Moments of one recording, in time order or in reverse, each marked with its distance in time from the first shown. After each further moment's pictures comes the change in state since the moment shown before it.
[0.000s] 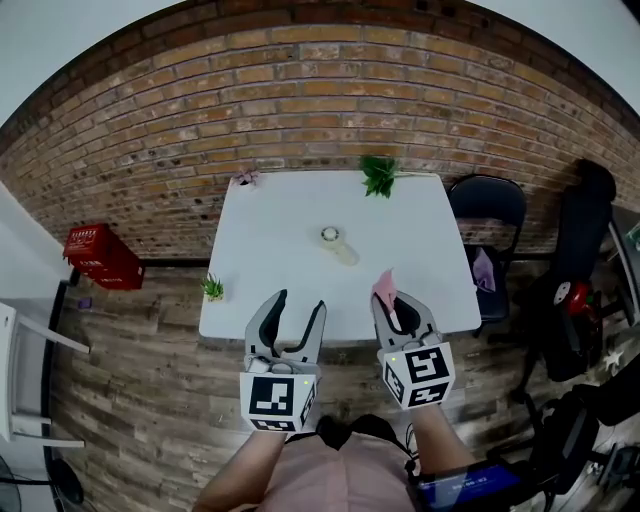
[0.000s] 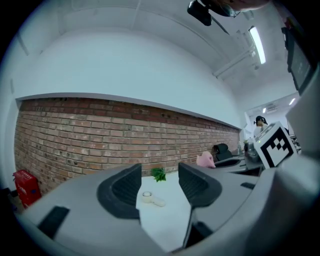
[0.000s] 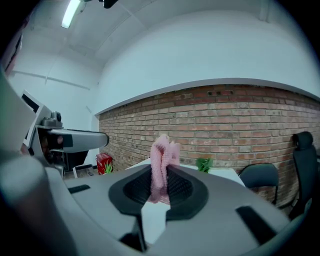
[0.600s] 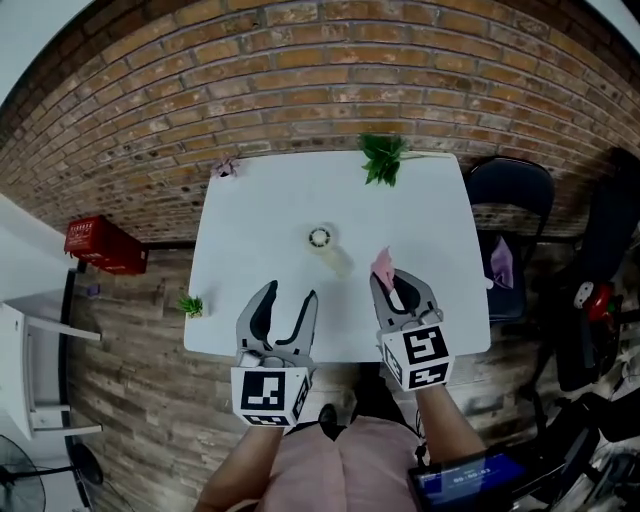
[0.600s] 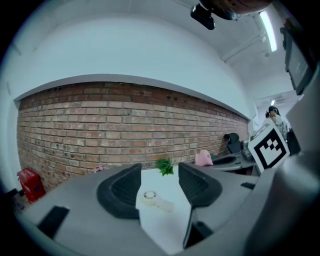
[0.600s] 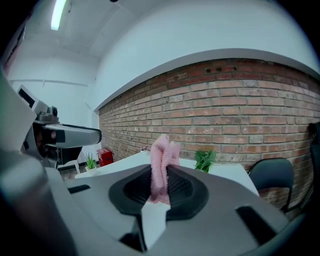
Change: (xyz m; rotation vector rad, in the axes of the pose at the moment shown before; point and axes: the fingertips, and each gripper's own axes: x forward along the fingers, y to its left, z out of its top) left arm 0.121 0.007 -0.040 -0.002 0.124 0.073; right arm 0.107 -0.095 -0.033 0.016 0.078 0.087
